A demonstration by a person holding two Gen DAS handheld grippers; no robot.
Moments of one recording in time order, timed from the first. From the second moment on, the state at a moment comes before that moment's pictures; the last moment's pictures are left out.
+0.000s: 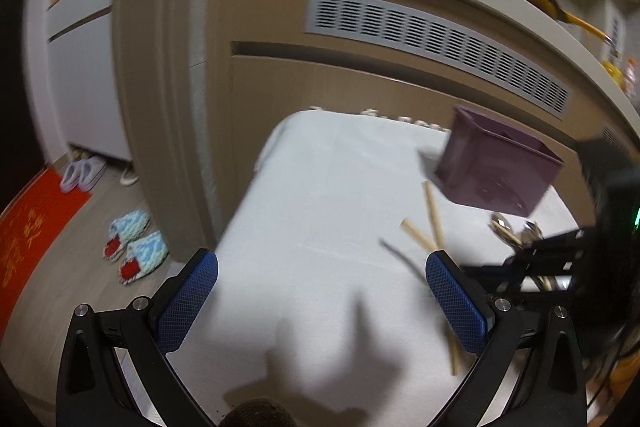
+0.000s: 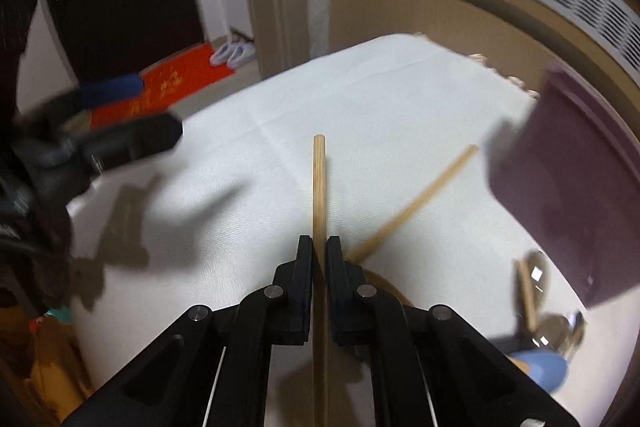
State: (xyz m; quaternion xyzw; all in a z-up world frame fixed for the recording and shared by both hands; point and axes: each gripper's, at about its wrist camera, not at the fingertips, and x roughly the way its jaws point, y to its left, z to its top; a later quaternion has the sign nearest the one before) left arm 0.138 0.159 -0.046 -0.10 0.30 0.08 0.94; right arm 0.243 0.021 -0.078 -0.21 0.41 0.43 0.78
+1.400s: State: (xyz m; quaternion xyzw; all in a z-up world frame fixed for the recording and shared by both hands) left arm 0.260 -0.009 -0.072 0.06 0.47 -0.21 0.85; right arm 0.249 -0.189 -0.037 -0.01 0.37 0.29 0.88
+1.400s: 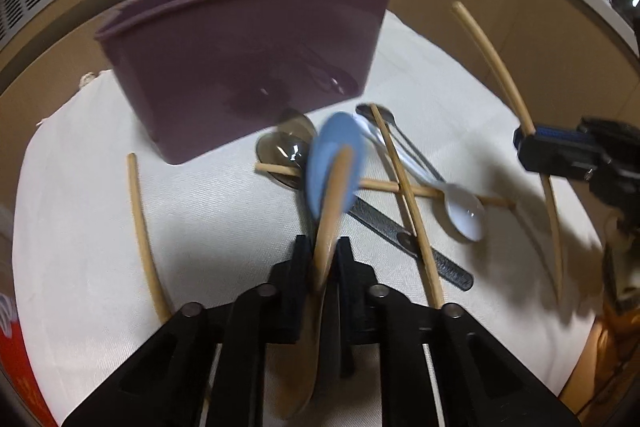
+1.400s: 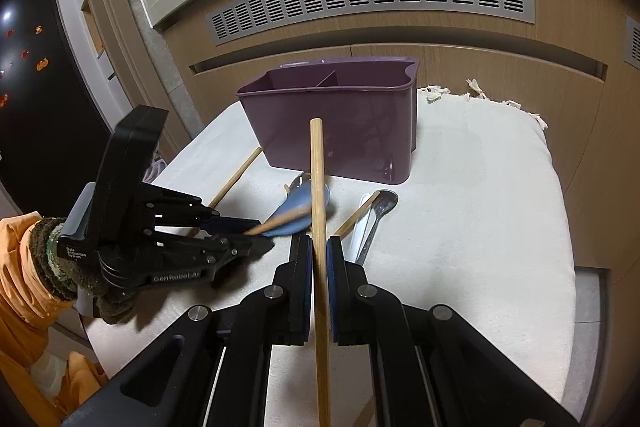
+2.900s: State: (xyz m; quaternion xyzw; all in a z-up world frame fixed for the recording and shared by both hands) left arm 0.225 -0.008 -0.083 0.13 0.51 -0.24 0.82; right arm 0.237 -0.184 -0.035 -0.01 0.38 0.30 0.88
